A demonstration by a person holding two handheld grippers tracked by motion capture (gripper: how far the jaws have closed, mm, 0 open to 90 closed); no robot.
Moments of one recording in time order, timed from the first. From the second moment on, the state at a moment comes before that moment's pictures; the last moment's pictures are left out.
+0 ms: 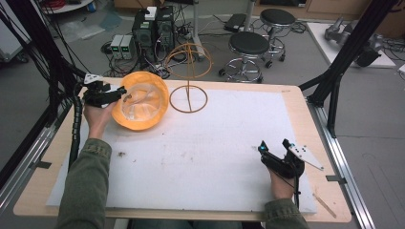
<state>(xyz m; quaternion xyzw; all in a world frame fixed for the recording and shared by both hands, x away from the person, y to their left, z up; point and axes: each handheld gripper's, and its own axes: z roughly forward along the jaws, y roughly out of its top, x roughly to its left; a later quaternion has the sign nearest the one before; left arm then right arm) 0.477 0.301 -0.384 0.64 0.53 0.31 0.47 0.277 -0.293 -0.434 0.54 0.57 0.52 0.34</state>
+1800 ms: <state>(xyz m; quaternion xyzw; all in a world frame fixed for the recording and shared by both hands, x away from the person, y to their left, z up) 0.474 0.294 -0.331 0.59 0.53 0.34 0.51 0.275 -0.294 -0.433 0.54 0.57 0.52 0.34</state>
